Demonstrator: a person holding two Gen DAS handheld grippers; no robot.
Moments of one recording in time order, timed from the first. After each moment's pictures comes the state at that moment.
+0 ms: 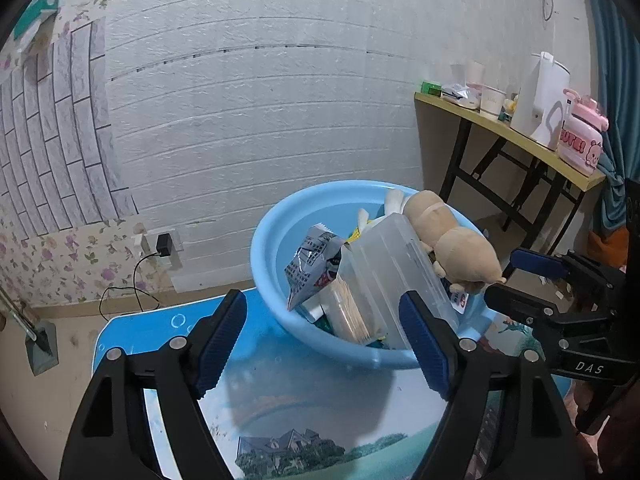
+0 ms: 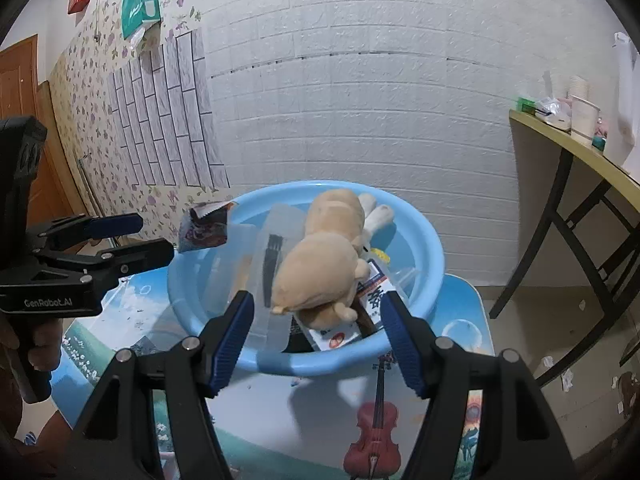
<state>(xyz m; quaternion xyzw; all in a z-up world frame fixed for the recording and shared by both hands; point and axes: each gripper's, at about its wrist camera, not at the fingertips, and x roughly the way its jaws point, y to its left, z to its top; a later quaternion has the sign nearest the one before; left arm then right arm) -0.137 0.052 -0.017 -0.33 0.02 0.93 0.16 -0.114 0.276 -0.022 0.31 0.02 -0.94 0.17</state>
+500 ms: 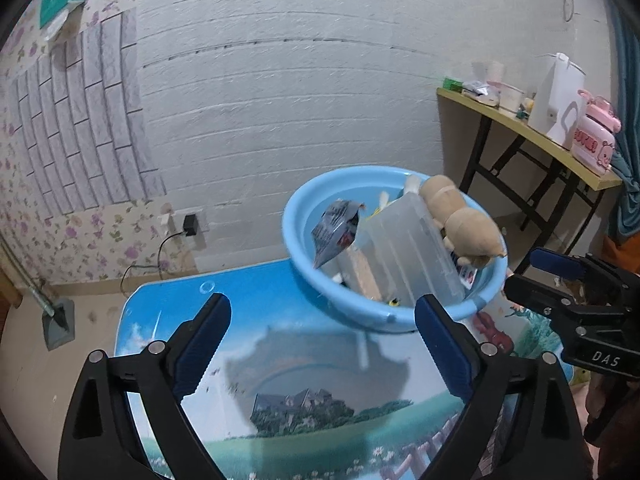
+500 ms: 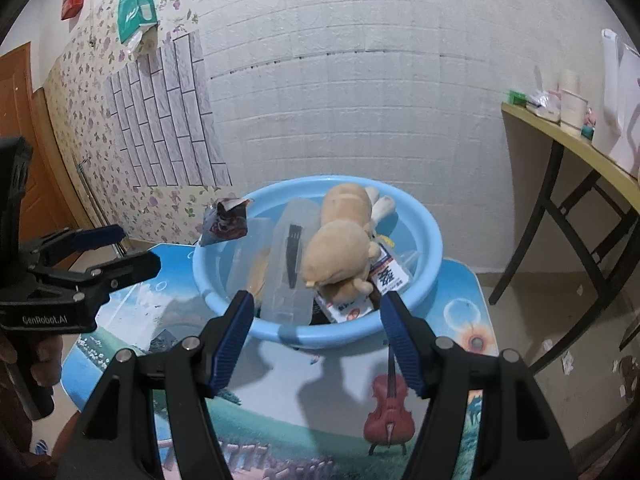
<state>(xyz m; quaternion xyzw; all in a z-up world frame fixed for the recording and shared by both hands) -0.105 0.038 -0.014 -0.35 0.02 0.93 0.10 -0.091 0.271 -0.012 0.33 -0.01 -0.93 0.16</state>
